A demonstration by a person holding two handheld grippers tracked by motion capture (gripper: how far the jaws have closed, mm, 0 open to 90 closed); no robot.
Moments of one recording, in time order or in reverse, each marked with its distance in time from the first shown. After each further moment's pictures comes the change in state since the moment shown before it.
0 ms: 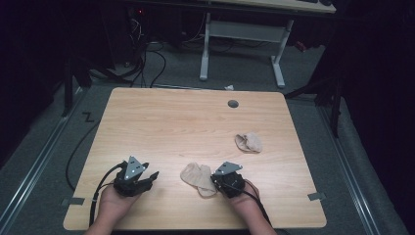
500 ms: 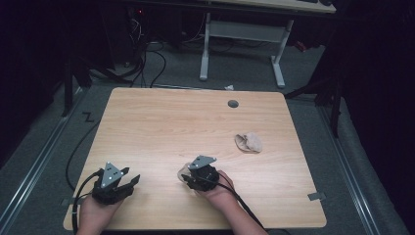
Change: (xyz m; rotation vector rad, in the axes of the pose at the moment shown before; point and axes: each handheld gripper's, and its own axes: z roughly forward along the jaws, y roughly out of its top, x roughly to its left) left arm 0.020 -0.028 -0.039 -0.008 0.089 -0.088; right arm 0.035 0.053 0.038 -0.075 0.127 -0.053
